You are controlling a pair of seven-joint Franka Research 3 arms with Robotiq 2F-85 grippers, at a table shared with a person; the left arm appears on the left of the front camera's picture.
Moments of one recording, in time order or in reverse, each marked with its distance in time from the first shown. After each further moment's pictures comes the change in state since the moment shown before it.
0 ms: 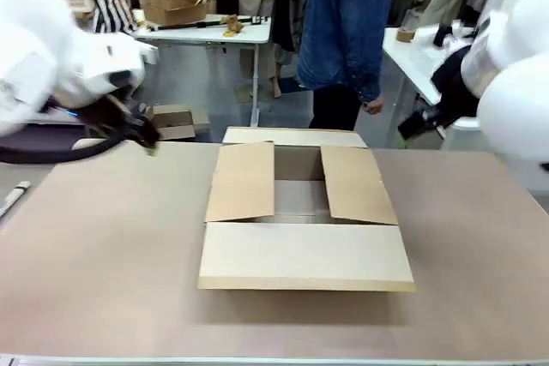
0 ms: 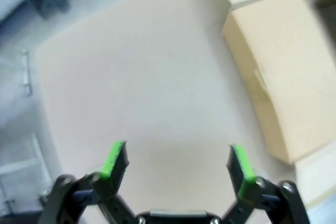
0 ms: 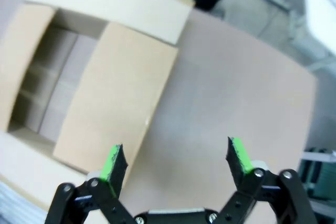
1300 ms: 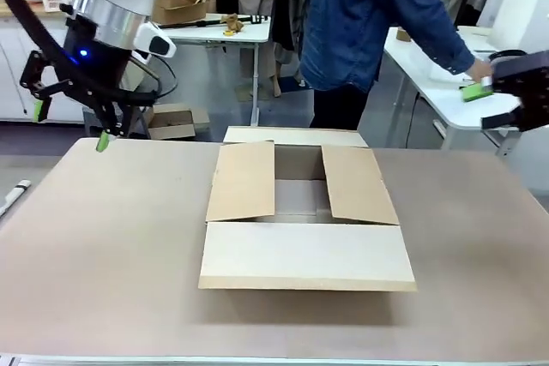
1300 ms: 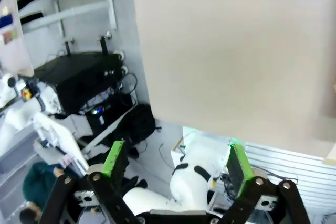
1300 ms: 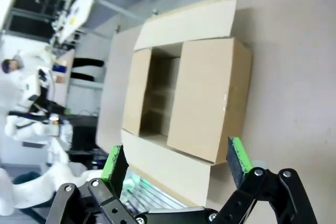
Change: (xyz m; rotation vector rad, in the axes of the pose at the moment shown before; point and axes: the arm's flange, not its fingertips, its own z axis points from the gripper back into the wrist) left arm 0.061 -0.019 0.018 0.395 0.719 0.188; right arm -0.048 -0.127 0.009 0.687 -0.061 -0.576
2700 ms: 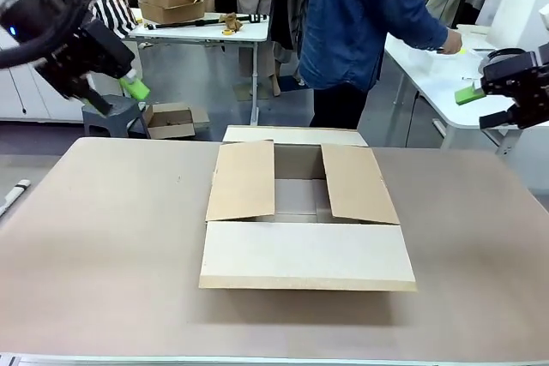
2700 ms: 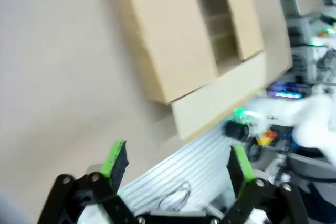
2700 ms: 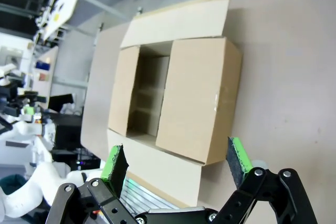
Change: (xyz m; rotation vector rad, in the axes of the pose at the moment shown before) left arm -0.028 0.078 -0.020 -1.079 -0.475 -0.260; right arm -0.001 0.007 -0.002 -0.058 -0.001 0.029
